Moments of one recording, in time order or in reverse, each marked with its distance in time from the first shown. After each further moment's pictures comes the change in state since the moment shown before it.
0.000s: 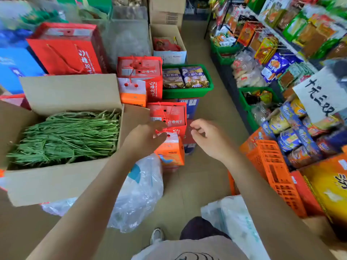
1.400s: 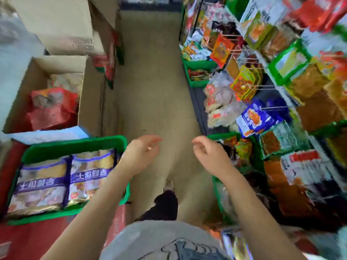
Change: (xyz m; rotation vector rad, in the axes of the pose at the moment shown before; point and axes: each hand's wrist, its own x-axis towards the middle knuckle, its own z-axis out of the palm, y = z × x) left_hand 0.861 0.102 0.286 -0.218 -0.064 -0.244; right_hand 0.654 0.554 -0.341 0.067 -0.117 0.278
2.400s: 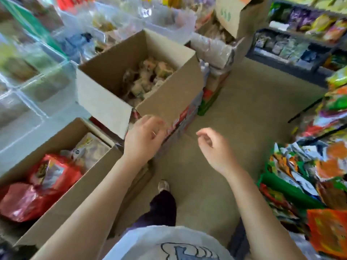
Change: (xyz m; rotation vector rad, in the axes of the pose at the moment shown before) left_hand 0.620 0.014 -0.249 0.297 0.833 -0.356; right_hand 0.779 -0.256 -0.133 0.050 -0.421 -0.632
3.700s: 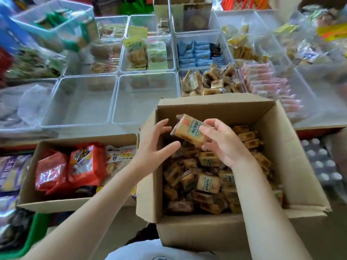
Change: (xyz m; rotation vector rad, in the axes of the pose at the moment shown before) left_hand 0.217 -0.163 -0.050 -0.370 0.377 -0.766; right_hand 0.450 -0.187 0.141 0.612 -1.088 0.098
